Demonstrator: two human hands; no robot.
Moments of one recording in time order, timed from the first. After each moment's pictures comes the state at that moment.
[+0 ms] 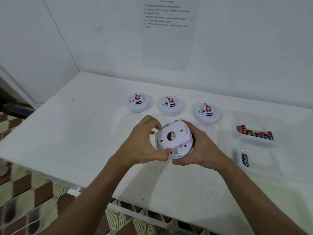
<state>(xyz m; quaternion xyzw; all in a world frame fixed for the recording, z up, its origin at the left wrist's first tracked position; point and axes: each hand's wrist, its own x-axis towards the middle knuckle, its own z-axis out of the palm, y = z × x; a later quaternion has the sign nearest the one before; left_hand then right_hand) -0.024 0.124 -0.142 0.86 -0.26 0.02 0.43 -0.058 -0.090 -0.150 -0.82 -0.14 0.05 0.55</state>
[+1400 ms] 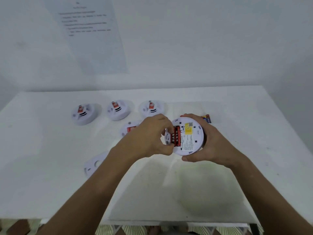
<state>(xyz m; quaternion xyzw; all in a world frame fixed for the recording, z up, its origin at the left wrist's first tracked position) -0.044 -0.050 -0.086 0.87 -0.42 -0.09 0.25 -0.133 -0.251 -0.128 -0.81 -0.03 -0.01 0.58</state>
